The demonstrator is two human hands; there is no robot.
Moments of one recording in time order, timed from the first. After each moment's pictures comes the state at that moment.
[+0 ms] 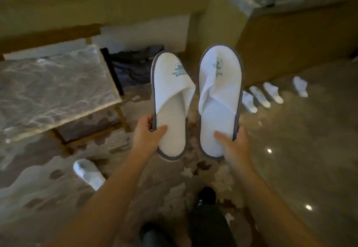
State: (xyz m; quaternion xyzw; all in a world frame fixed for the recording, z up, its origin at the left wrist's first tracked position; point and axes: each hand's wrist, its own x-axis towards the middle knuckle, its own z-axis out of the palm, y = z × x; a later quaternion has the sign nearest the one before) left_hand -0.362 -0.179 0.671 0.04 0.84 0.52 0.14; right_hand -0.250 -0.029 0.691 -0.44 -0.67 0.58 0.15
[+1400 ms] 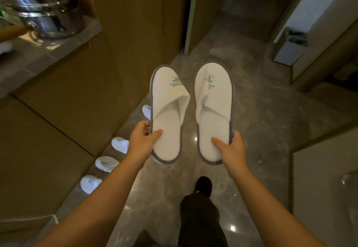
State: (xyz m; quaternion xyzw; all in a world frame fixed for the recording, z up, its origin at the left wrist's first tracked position) left_hand -0.235 0.944 0.671 0.29 0.71 0.49 0.42; right_hand -0.037 0.989 0.673 -0.63 -0.49 0.47 0.37
